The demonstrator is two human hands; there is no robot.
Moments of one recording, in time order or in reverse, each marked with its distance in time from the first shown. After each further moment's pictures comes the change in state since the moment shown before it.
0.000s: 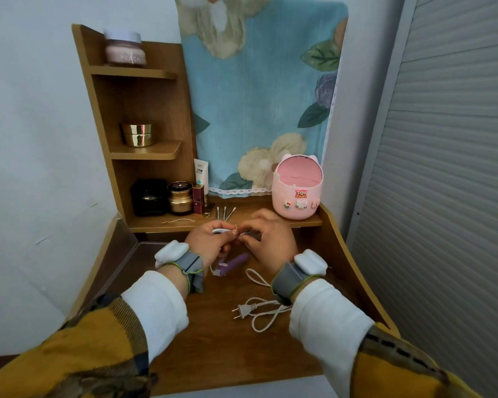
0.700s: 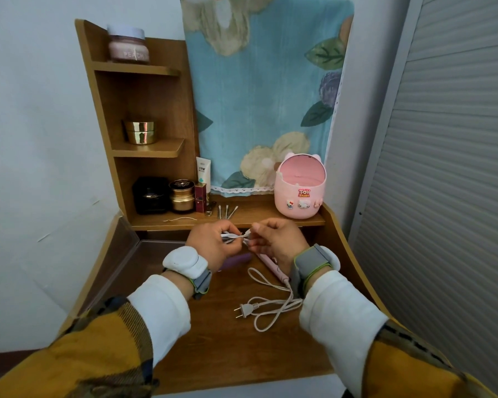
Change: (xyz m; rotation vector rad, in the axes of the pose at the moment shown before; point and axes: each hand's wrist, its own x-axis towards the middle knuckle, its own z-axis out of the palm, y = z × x) left_hand -0.007 0.001 -0.005 0.715 0.066 0.427; right_hand 0.005 -0.001 -0.004 0.958 -0.111 0.689
